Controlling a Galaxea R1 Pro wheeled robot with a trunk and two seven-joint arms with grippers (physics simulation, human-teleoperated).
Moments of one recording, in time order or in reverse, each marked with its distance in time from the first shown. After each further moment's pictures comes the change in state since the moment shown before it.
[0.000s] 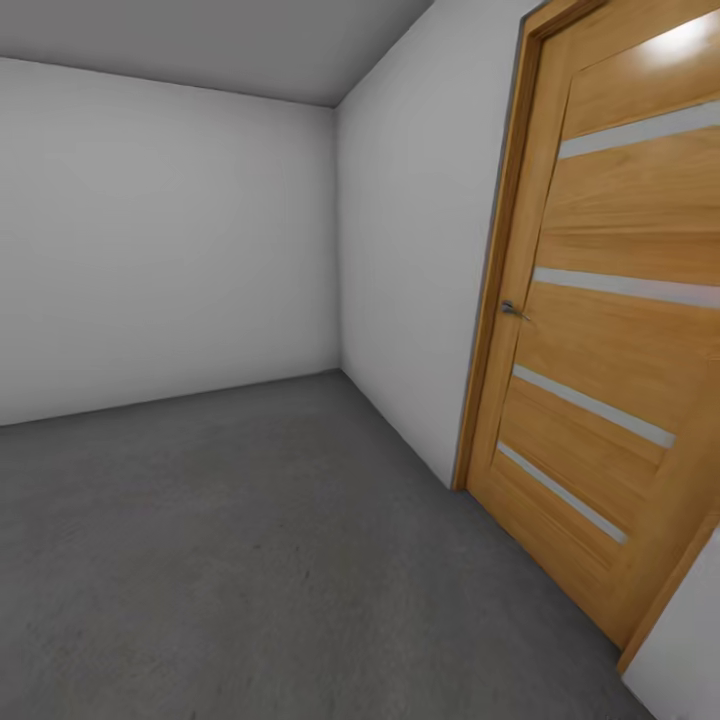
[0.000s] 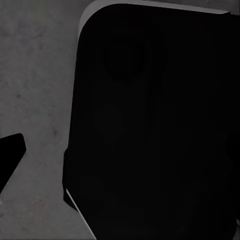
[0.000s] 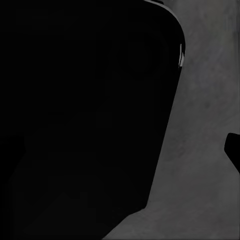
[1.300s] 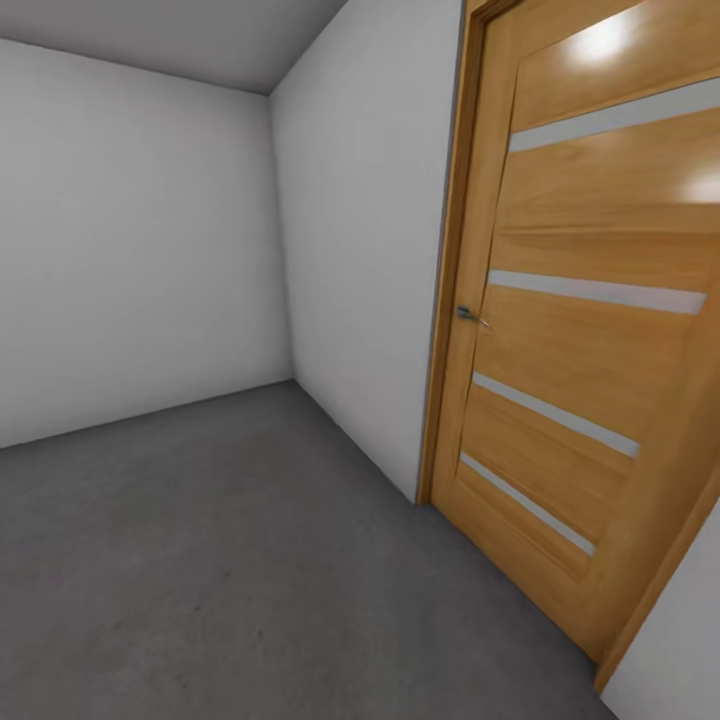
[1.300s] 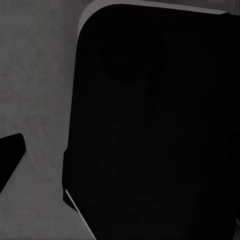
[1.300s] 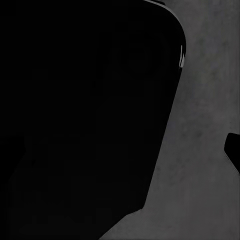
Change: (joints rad) left arm 0.000 -0.001 -0.001 -0.001 -0.002 0.001 0.000; right arm 0.000 0.000 0.006 0.000 0.014 0.001 0.000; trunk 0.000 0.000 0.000
